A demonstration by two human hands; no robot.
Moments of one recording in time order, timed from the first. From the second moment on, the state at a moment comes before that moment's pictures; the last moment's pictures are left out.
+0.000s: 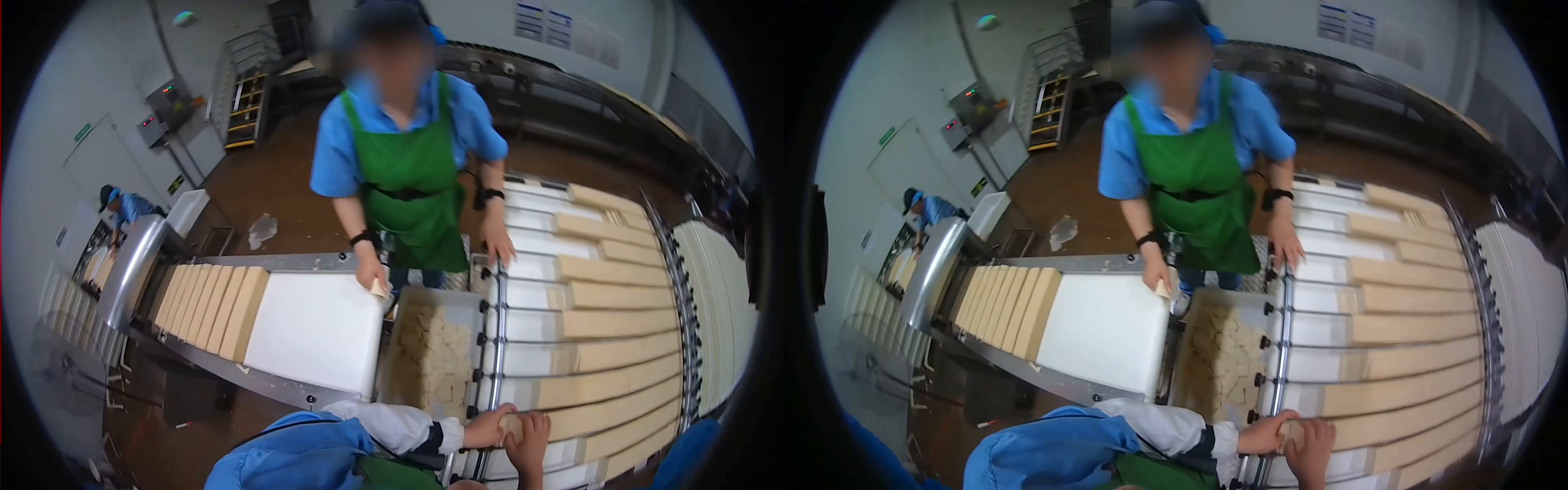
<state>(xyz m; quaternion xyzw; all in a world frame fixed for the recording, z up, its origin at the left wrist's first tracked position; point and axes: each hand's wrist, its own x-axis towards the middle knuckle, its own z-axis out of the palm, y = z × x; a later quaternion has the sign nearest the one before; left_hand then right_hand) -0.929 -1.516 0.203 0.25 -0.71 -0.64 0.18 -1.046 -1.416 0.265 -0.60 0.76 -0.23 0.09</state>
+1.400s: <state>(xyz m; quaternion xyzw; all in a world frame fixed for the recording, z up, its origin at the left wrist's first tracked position) -0.346 -1.684 0.150 0.77 -0.33 -0.38 0.38 -0.487 -1.933 0.173 -0.83 0.49 -0.18 0.20</state>
